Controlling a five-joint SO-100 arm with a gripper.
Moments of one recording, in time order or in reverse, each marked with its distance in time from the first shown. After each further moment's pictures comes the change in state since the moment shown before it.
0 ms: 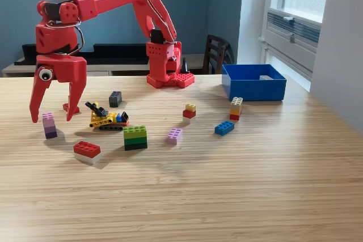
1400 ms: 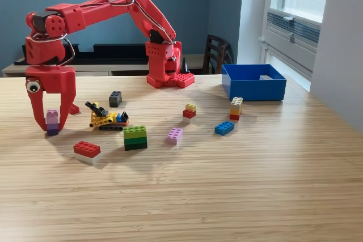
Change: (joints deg) arm 3.3 -10.4 -8.9 5.4 2.4
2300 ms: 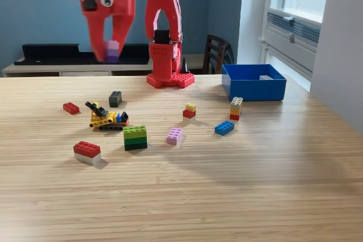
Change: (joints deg) arm -24.9 46.4 17.5 15.7 -7.3
